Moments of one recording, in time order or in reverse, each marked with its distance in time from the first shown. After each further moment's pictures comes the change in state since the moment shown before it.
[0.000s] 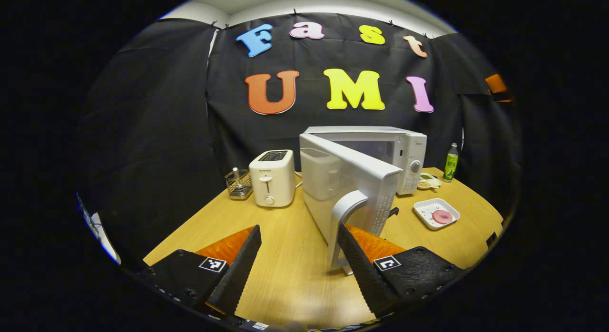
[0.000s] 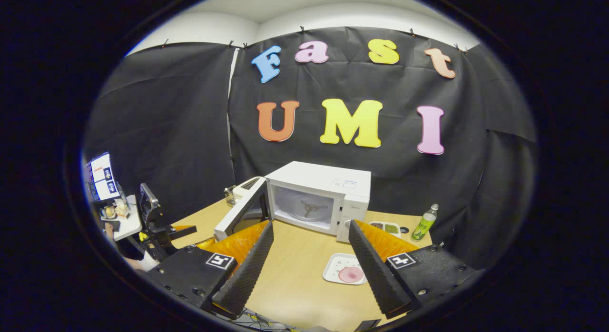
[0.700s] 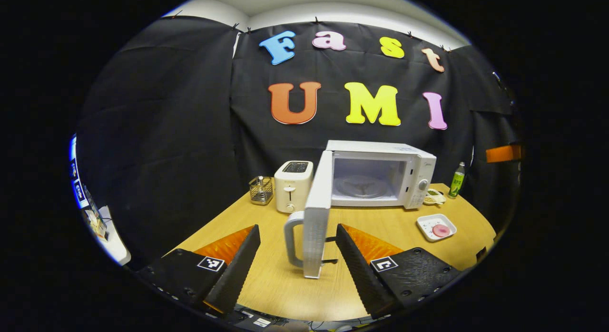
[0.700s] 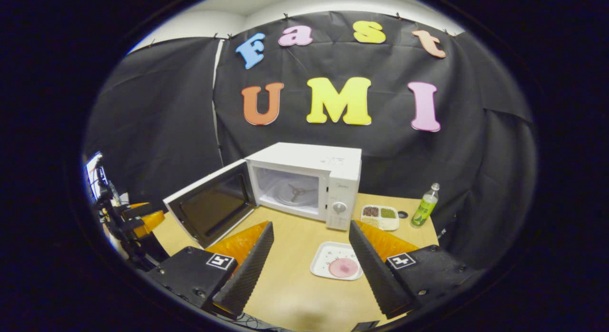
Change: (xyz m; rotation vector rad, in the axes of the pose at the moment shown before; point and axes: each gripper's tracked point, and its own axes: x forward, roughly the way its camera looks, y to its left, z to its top) left arm -0.046 0.000 0.045 -0.048 -0.046 0.016; right arm 0.055 -0.070 -0.077 0.057 0.107 -0.043
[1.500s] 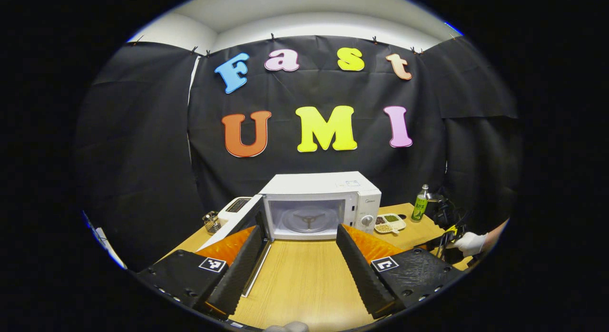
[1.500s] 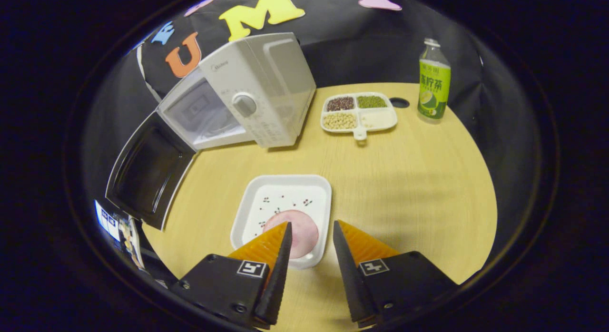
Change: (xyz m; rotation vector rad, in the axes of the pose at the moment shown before) left arm -0.003 -0.178 0.105 0.065 -0.091 -0.090; right arm 0.160 -0.133 -0.205 0.329 0.524 0.061
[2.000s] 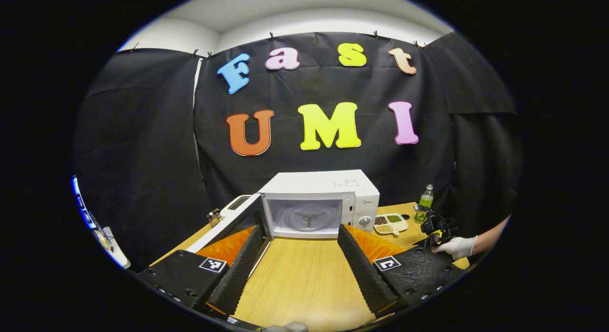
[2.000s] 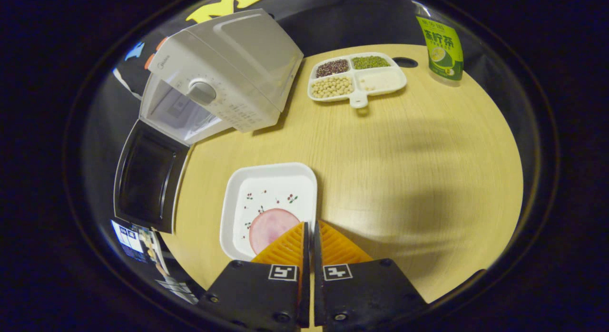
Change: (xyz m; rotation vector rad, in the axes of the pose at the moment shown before) left arm -0.009 -0.028 0.008 0.014 0.035 0.093; right arm 0.028 -0.006 -0.009 0.162 0.178 0.107
